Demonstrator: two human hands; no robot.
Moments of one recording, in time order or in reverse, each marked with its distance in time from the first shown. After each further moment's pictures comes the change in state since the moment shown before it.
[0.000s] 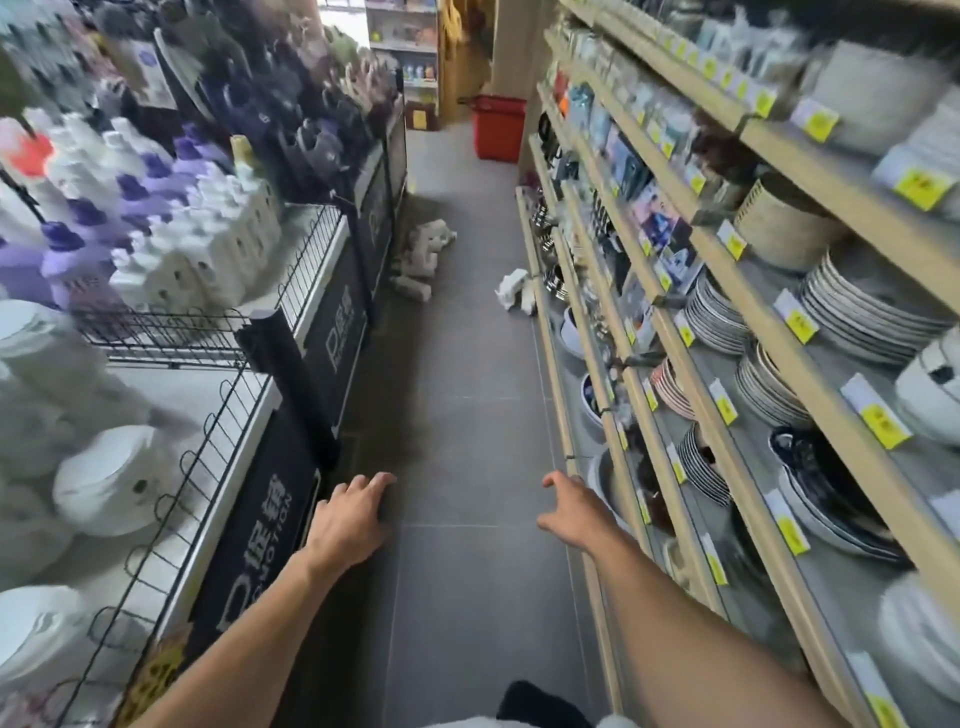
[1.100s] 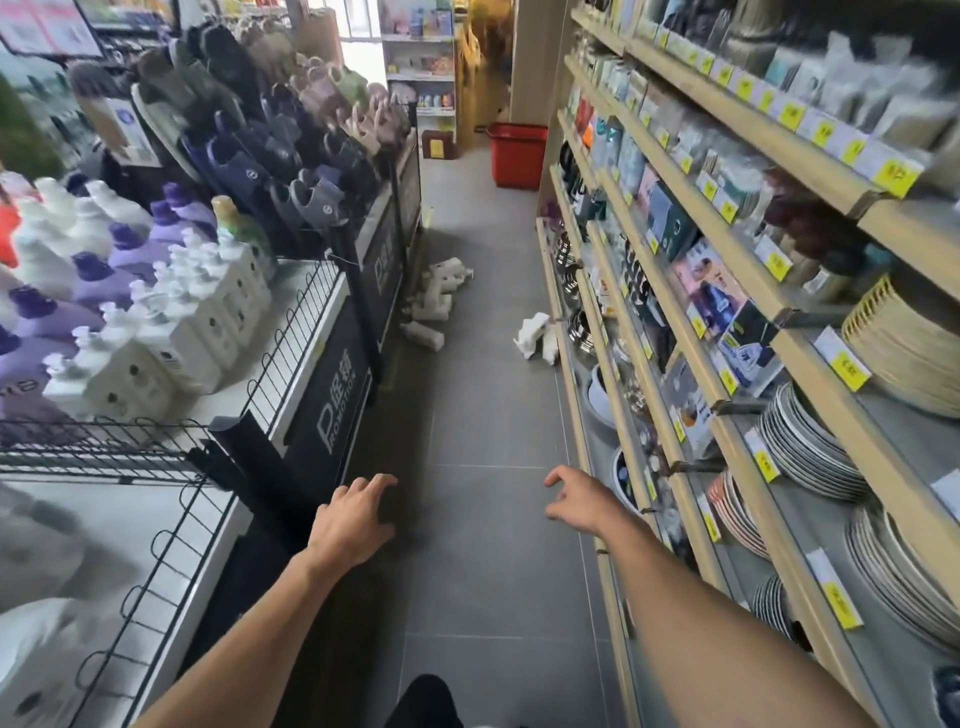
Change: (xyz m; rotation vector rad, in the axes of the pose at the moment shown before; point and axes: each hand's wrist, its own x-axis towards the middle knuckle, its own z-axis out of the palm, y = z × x) left_hand 0.291 0.019 -0.094 -0.023 0.036 -0.048; right_hand 0.297 -0.052 -0.137 0.088 -0.069 -0.062
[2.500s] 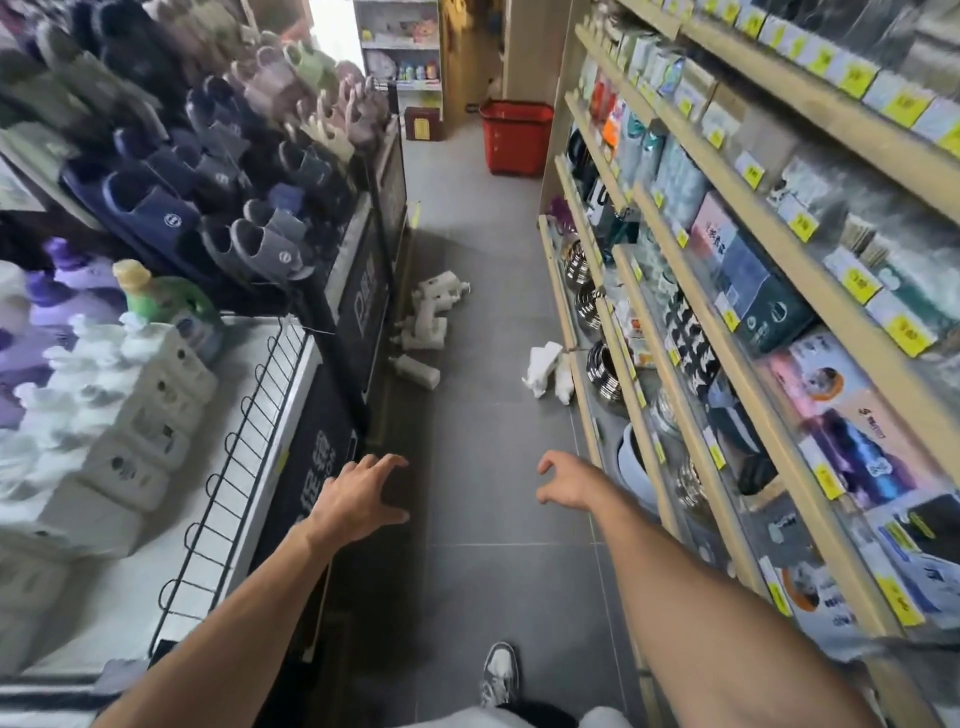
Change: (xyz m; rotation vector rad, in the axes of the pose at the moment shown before) left_hand 0.418 -0.009 -0.139 0.040 -0.078 0.132; right_hand 0.372 -0.145 -0.155 -0.033 -0.091 0.084
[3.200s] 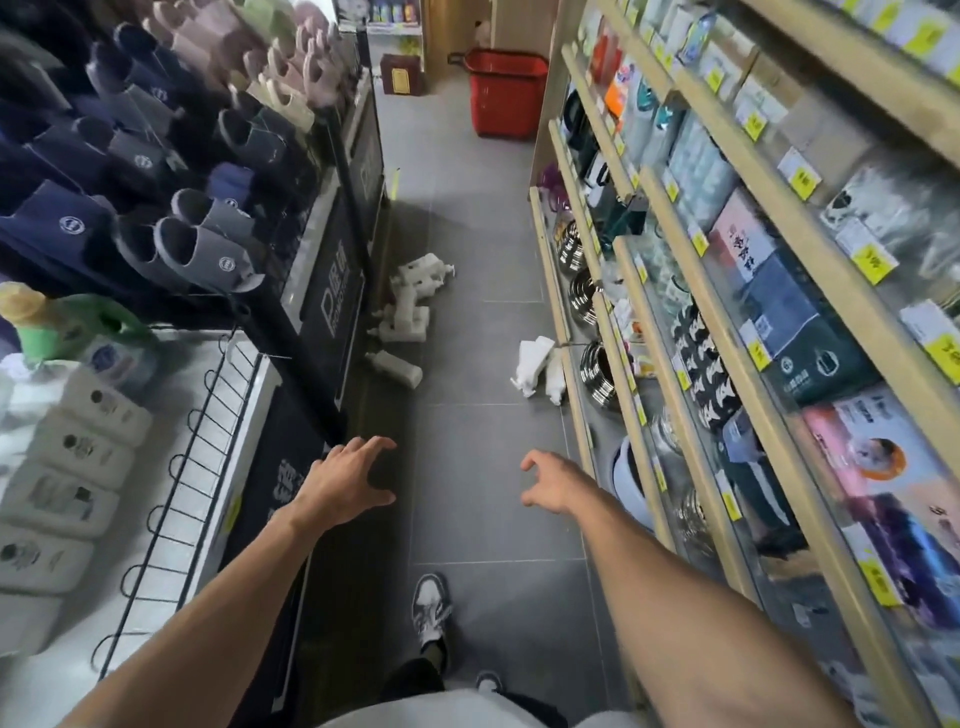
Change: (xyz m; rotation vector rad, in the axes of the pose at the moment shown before) left_hand 0.176 -0.003 -0.040 -0.037 -0.059 0.013; right_hand 0.142 -0.020 -0.061 -0.044 -0.035 -0.003
